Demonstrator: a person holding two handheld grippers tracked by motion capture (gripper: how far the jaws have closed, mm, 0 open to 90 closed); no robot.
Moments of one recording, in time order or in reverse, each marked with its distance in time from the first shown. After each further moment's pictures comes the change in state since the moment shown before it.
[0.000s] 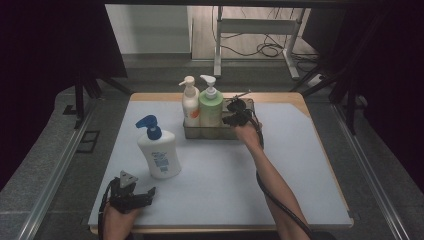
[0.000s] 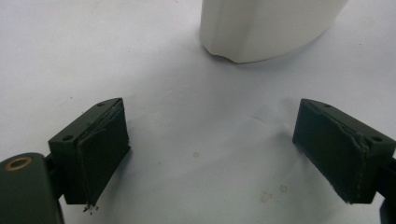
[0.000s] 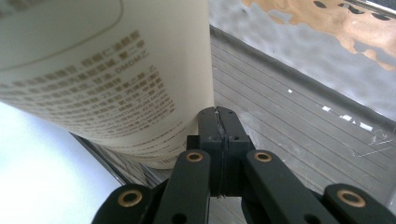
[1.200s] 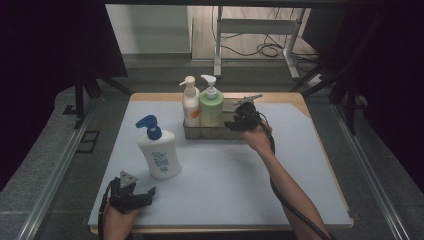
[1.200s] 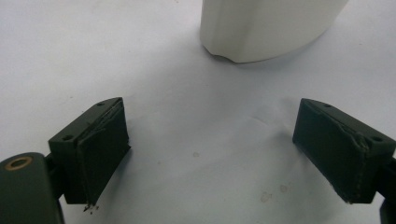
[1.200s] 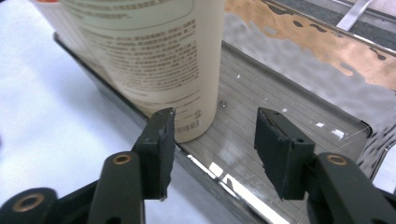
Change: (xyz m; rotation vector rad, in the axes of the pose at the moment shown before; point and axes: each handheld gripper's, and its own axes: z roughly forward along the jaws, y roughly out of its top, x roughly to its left) left arm 0.000 0.000 0.000 -0.001 0.002 -0.001; right arm 0.005 -0.018 -0.045 -0.090 0.007 -0.066
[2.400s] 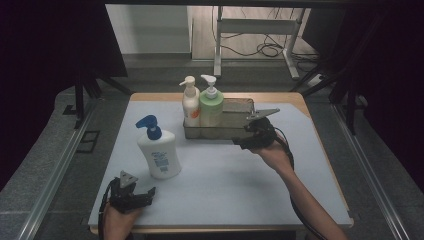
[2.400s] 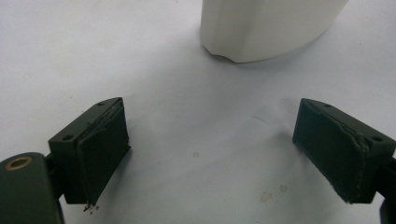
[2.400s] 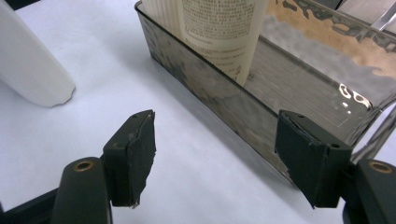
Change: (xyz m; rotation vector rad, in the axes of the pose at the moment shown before) left arm 0.000 0.000 0.000 0.000 -0.001 -0.001; right arm 0.021 -0.039 -0.064 -0.038 0.057 -0.092
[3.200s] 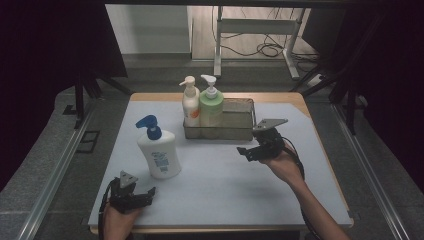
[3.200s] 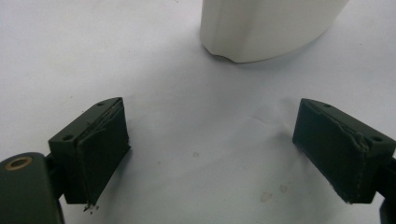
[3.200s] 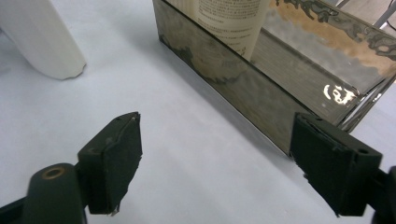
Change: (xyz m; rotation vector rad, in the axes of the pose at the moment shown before) left arm 0.000 0.000 0.000 0.000 0.001 -0.001; right arm 0.014 -0.021 -0.026 -0.003 -0.024 -0.066
